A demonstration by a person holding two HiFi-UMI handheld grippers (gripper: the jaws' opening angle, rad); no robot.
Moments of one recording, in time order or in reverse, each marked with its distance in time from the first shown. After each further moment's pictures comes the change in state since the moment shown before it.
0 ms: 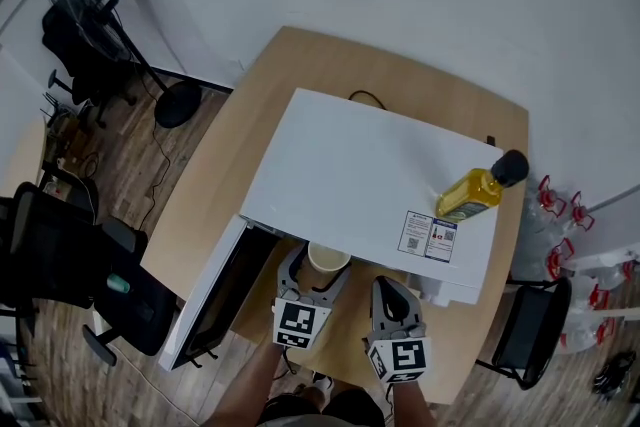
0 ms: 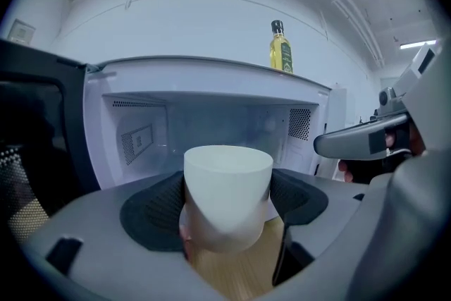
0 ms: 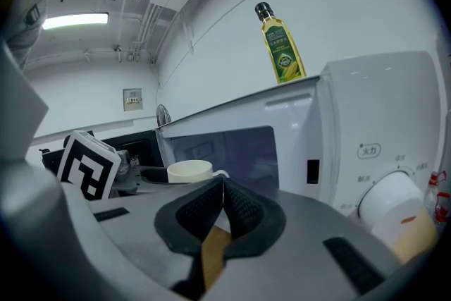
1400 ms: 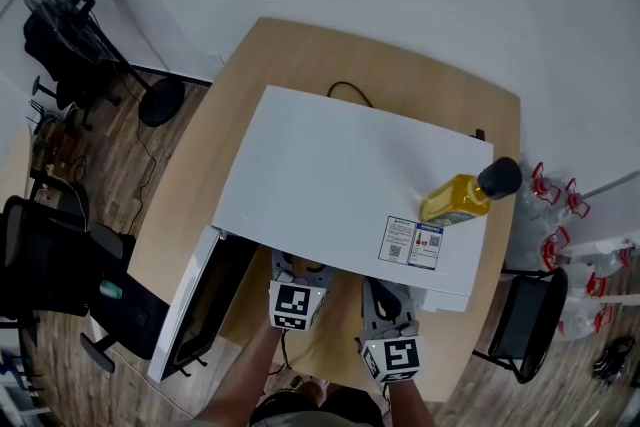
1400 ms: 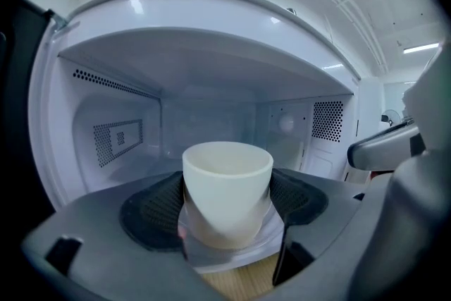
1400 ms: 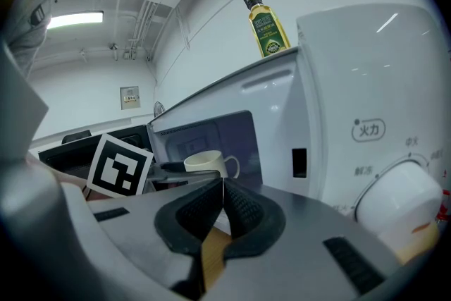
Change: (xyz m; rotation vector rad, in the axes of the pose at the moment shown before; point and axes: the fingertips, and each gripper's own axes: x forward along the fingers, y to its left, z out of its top) left arm 0.056 0.008 0.002 -0.029 -0.035 0.005; right arm 0.009 -0.019 -0.008 0.016 0.032 -0.004
